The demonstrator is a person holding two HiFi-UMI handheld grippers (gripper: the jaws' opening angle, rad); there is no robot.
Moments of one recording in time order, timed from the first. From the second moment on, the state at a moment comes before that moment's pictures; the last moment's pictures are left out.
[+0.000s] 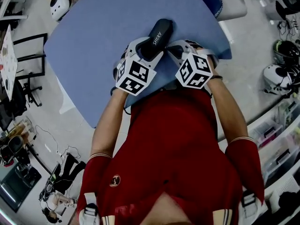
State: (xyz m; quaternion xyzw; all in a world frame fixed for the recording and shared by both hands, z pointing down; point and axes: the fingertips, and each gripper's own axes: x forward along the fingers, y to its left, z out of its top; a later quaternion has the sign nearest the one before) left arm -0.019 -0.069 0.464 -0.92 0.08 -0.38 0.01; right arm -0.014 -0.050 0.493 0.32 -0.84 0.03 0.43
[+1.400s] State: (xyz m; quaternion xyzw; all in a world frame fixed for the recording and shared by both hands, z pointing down) left arm 0.000 -0.052 0.434 -0.93 -0.03 -0.35 0.05; right arm -0.032 0.000 0.496 0.33 -0.84 0.06 0.42
